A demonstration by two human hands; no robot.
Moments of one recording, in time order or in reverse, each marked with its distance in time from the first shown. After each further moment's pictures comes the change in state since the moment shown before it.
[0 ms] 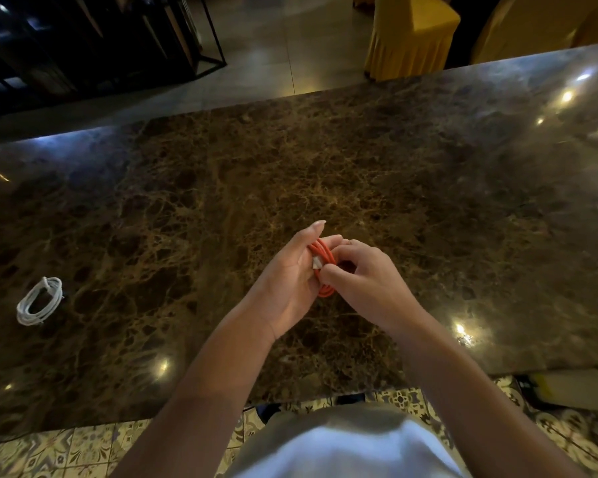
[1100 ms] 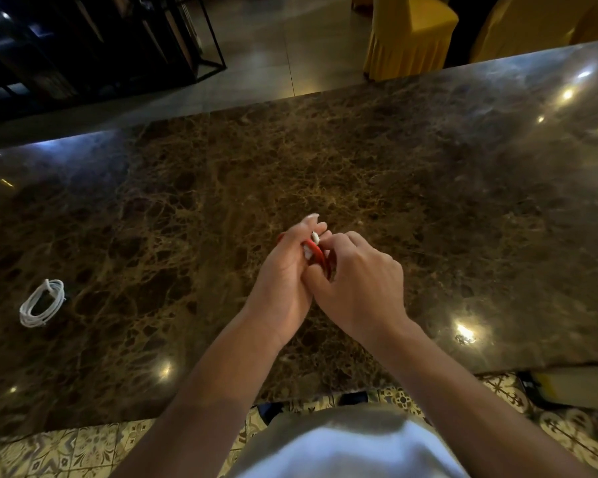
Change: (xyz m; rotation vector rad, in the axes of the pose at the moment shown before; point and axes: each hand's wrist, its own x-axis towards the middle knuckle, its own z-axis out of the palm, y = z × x) left_hand -0.019 0.007 0.024 -0.001 0.199 0.163; right_hand -0.010 -0.008 0.018 -0.555 0.340 -0.194
